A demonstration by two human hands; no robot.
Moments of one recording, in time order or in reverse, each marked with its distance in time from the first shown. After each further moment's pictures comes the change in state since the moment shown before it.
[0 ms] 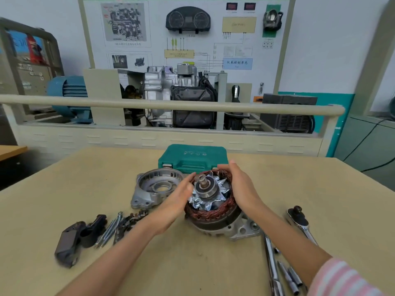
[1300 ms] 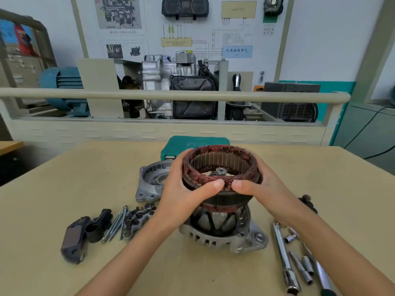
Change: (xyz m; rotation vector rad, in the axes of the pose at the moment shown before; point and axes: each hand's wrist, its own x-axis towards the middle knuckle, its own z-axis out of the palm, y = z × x) left_hand -0.039 0.042 0.016 -0.005 0.320 0.408; right_hand -0.046 -0.016 -0.029 0.204 -0.334 -0.278
